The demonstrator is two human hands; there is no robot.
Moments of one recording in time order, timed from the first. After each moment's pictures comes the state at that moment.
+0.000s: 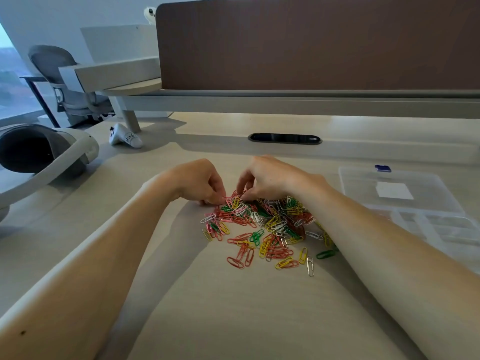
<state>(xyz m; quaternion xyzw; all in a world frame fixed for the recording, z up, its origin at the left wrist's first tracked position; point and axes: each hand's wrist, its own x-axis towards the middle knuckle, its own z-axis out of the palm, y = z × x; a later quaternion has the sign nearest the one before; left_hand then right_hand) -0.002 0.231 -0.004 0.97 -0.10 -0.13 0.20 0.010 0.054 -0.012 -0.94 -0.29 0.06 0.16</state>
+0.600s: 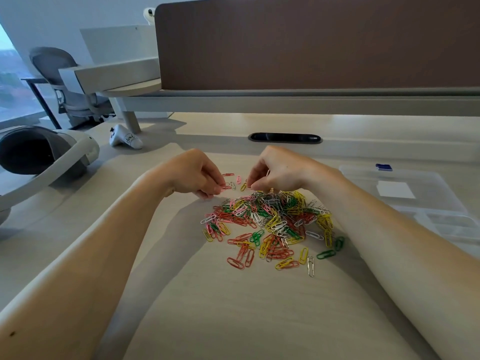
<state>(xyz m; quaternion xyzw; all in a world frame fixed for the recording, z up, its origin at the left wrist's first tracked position) -0.002 0.240 0.003 0.93 -0.07 -0.11 0.34 0.014 0.033 -0.003 -0.92 -0.27 0.09 0.26</state>
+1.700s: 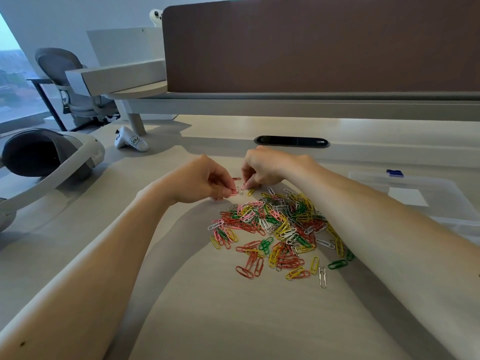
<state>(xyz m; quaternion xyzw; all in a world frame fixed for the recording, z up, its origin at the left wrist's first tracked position) 0.005 0.252 -0.009 0.93 -0.20 -0.07 0.31 0.066 0.070 -0.009 -0.94 -0.31 0.08 0.10</state>
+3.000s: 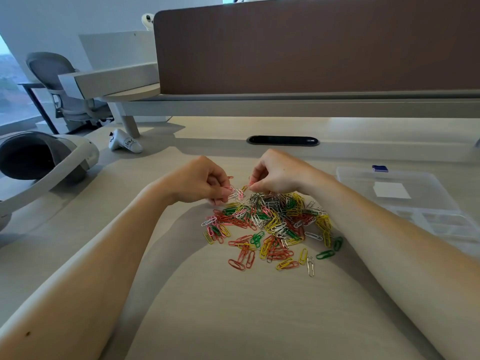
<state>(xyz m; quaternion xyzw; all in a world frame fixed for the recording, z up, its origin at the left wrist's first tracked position) -0.003 0.240 -0.009 0.92 -0.19 -0.10 0.33 0.010 0.035 -0.007 -0.93 -0.23 0.06 0.28</state>
